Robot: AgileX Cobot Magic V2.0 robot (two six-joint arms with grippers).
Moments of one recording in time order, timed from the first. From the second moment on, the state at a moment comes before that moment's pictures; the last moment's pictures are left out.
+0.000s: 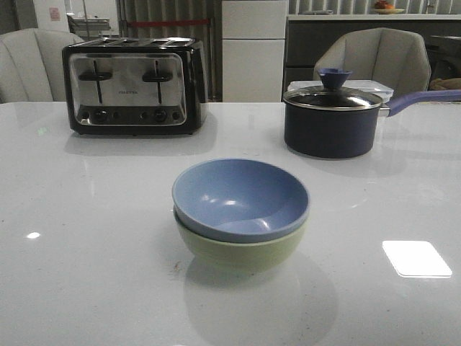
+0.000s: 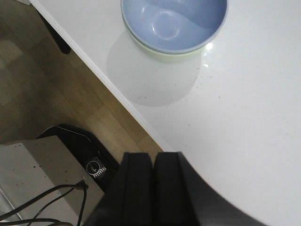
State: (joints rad) left arm -0.53 0.48 -0.62 -0.07 0.73 0.16; right arm 0.57 0.76 -0.72 0.18 0.91 -0.25
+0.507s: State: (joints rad) left arm -0.08 0.02 -0.11 -0.05 0.19 0.09; right arm 0.57 0.76 -0.72 0.18 0.91 -0.25
